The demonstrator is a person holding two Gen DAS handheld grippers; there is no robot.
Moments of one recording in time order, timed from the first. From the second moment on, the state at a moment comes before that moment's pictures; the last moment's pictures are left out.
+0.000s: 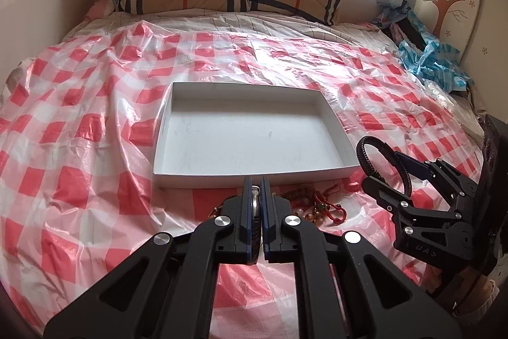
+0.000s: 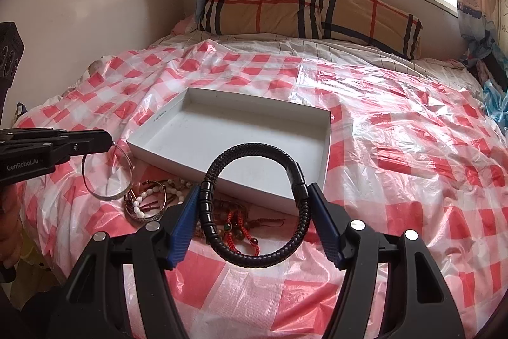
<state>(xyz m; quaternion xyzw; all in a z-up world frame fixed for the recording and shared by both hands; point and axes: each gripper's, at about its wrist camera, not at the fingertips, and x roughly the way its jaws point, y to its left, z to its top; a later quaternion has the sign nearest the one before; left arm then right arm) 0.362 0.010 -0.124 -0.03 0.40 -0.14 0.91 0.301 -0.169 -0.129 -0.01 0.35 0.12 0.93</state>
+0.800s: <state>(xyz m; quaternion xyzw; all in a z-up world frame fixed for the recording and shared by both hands) 0.421 -0.009 -0.134 -0.02 0.37 -0.13 0.92 0.362 -0.164 -0.148 -0.01 0.35 0.11 0.93</state>
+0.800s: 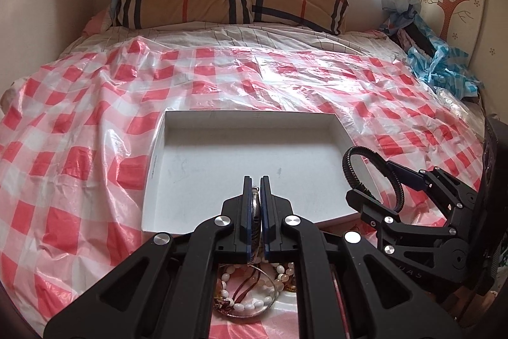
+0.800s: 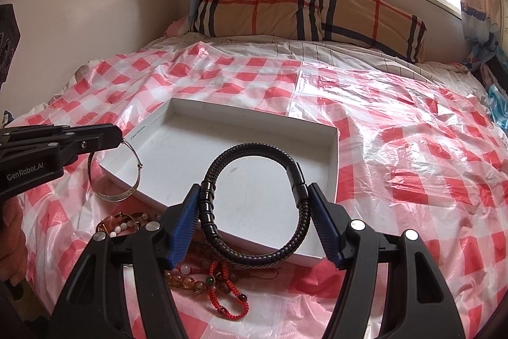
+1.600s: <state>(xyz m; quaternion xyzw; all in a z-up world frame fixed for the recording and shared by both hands) 0.477 0.002 -0.182 -0.06 0.41 -0.12 0.90 0.398 -0.154 -0.177 -0.01 0.36 0.11 0.92</state>
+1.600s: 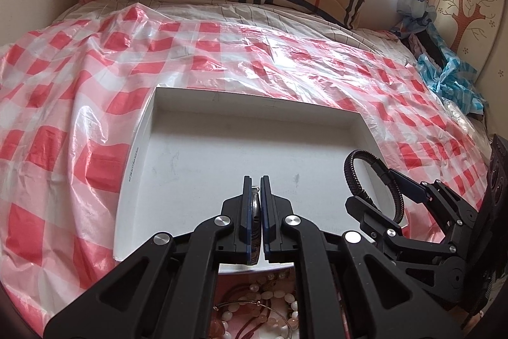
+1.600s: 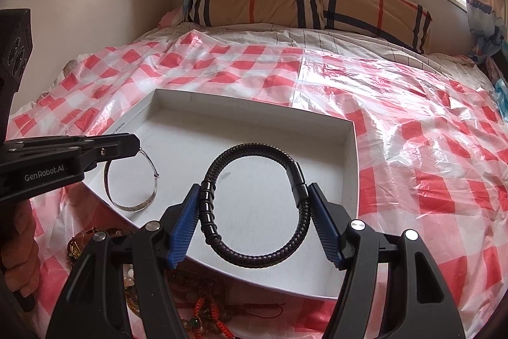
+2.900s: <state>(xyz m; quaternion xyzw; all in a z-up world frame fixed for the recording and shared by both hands) 0.382 0.046 -0.199 -0.03 0.47 -0.05 0.88 0.324 -0.168 -0.204 -0.01 0.47 0.17 0.87</state>
